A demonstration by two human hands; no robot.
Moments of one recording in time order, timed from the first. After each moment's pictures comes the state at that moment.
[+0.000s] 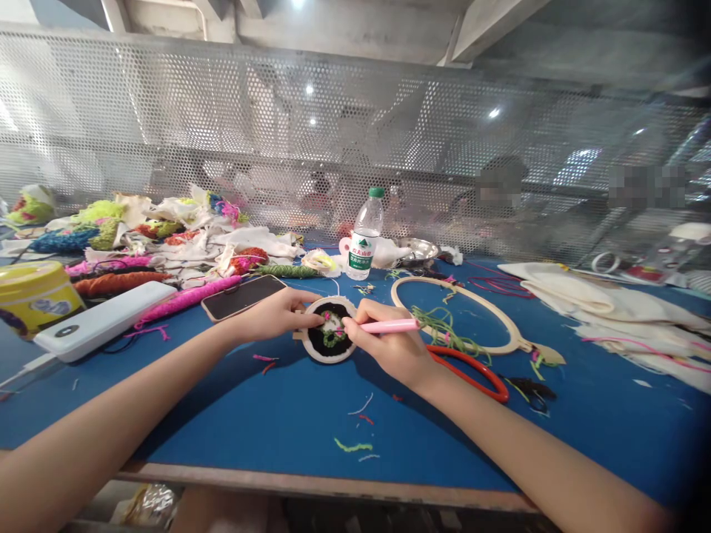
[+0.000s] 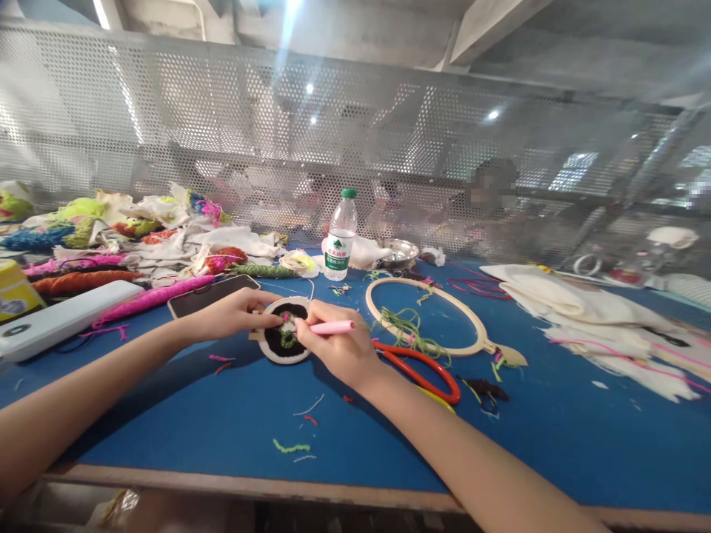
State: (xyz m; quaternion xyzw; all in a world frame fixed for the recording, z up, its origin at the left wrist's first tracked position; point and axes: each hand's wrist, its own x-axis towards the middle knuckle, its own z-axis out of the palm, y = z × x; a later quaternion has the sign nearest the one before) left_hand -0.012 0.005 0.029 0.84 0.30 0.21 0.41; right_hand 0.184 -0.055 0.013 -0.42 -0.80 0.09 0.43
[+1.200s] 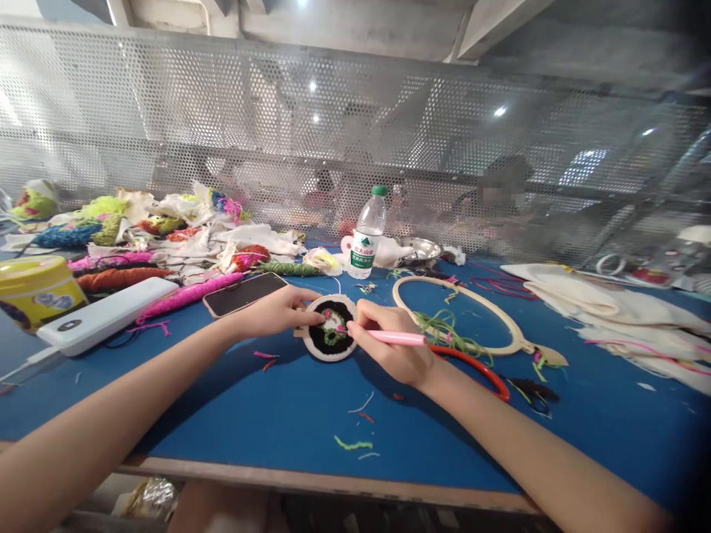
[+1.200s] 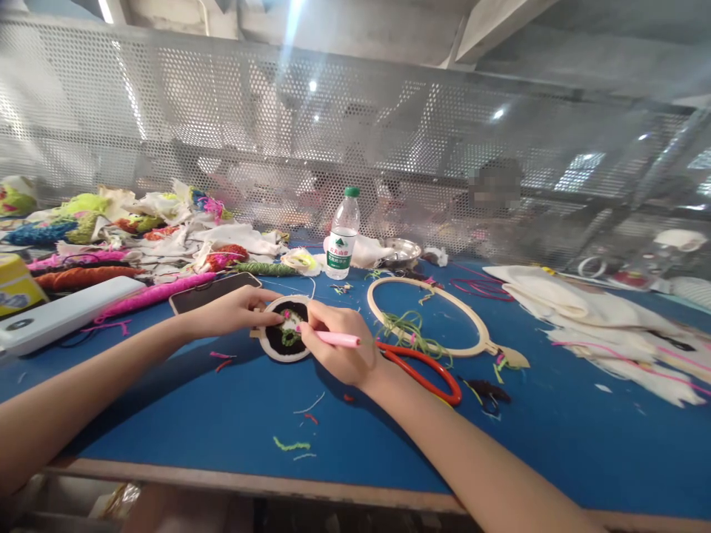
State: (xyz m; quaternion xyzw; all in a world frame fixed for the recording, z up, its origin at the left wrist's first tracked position) left_hand -0.013 0.004 0.031 0.84 0.31 0.19 0.40; right_hand 0.187 -0.056 0.014 -0.43 -0.82 0.08 0.37
